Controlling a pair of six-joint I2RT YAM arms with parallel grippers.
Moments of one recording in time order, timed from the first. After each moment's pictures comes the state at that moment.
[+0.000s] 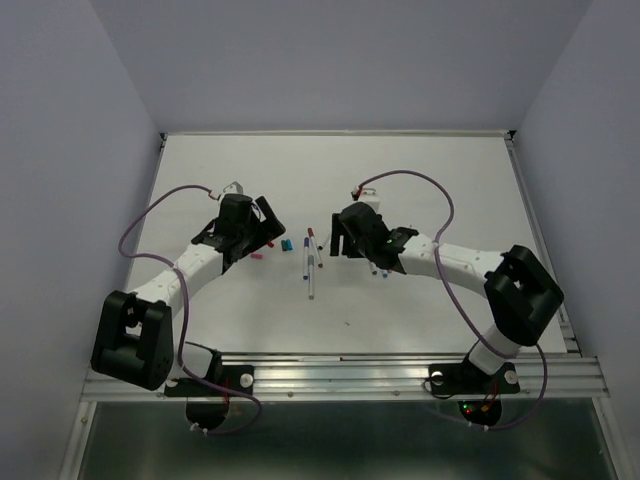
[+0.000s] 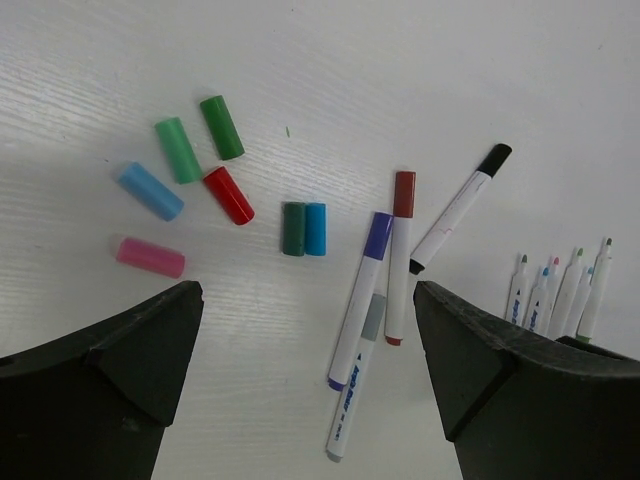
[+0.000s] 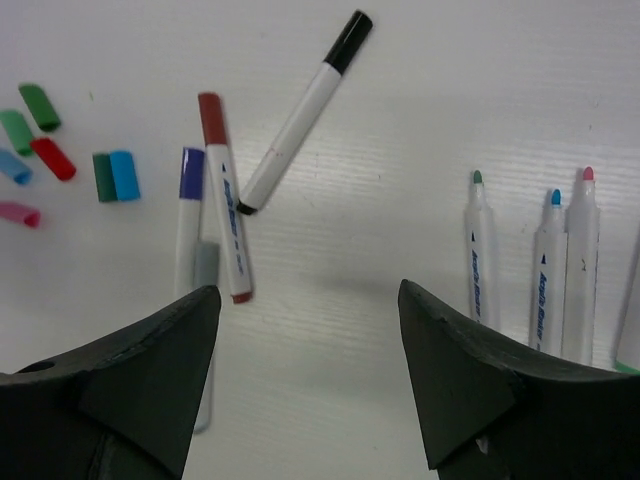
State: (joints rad) left arm -0.32 1.33 0.76 -0.17 -0.04 -0.77; right arm 0.81 1.61 1.04 -0.19 0.34 0.64
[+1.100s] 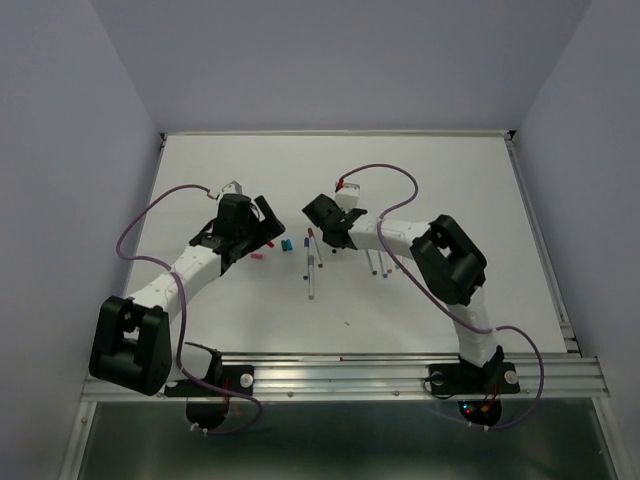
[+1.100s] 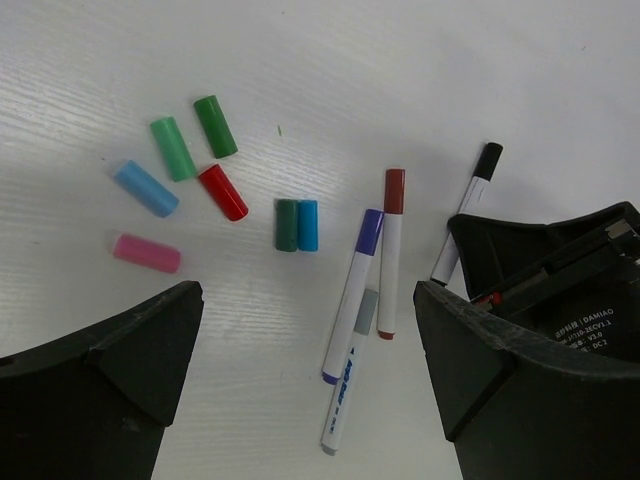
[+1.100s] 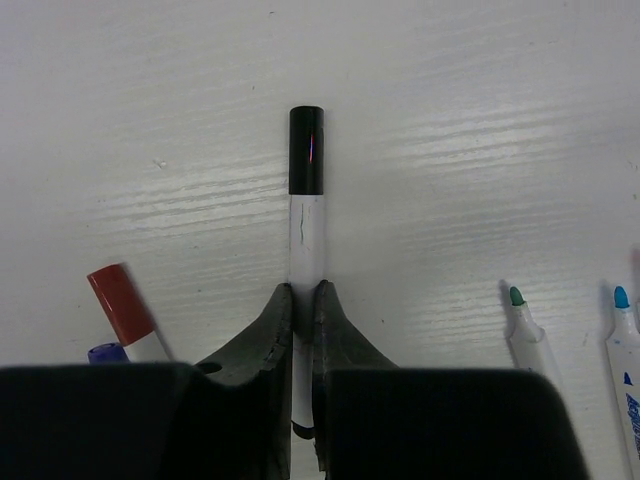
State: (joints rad) left arm -0.33 1.30 0.76 -0.19 -0.04 -0.77; right arm 0.81 2.12 1.50 -0.40 0.60 0.85
